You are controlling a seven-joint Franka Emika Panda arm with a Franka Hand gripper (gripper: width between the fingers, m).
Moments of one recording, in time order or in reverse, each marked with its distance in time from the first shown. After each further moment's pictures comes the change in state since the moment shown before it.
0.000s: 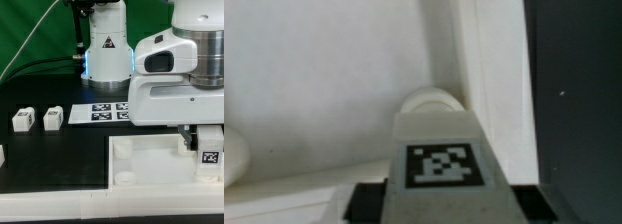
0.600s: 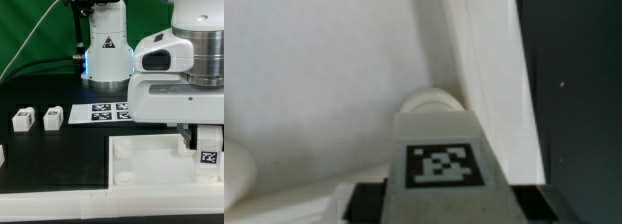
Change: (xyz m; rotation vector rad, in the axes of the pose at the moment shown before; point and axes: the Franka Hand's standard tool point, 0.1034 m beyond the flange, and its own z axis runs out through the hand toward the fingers) arm 0.000 0.001 0.000 0.002 0.002 0.237
